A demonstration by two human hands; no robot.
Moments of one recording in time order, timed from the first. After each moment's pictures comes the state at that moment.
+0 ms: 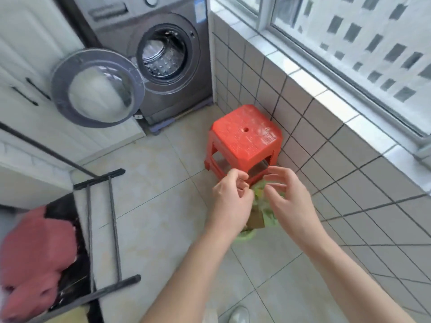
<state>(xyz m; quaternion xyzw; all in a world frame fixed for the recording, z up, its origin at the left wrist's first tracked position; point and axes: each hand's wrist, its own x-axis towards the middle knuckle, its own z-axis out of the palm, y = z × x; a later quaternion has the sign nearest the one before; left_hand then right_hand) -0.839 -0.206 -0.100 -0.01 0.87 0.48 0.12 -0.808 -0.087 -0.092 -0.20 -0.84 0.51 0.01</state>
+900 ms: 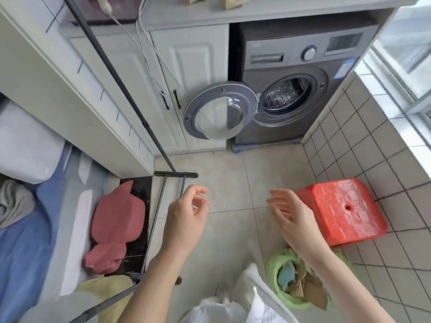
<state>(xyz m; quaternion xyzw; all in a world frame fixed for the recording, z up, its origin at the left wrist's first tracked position) -0.949 -0.578 -0.006 -0.23 0.86 0.44 -0.05 -1.004 -0.360 -0.009 0.04 -0.88 0.46 -0.13</state>
